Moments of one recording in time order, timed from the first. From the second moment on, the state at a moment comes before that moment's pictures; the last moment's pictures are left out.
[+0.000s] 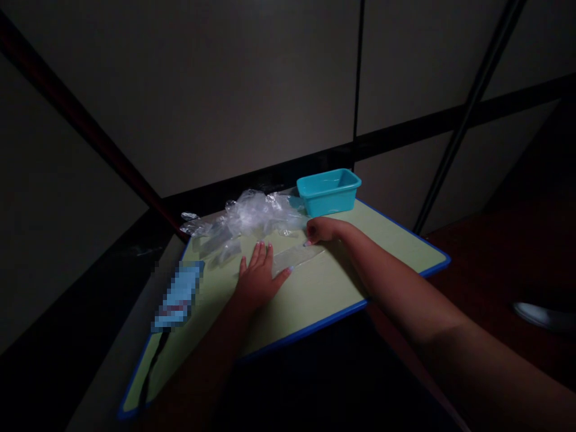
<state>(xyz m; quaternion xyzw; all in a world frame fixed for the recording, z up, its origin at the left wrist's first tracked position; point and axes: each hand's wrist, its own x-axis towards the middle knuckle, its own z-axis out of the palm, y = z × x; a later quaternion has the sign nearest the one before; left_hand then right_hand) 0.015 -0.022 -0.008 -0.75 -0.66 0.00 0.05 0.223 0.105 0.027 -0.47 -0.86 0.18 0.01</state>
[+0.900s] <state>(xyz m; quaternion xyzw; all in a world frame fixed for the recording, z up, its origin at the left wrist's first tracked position) 0.025 -0.026 -0.010 -0.73 -0.69 0.02 0.00 0.219 0.101 0.027 -0.52 -0.81 0.28 0.09</state>
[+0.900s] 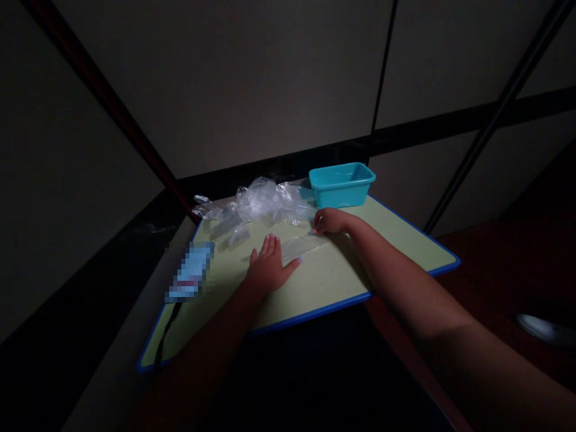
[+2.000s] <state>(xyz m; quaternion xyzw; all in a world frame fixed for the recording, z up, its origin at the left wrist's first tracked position) 0.025 -0.027 -0.012 -0.73 -0.69 0.00 0.00 0.204 0.082 0.042 -0.43 -0.59 0.59 0.34</state>
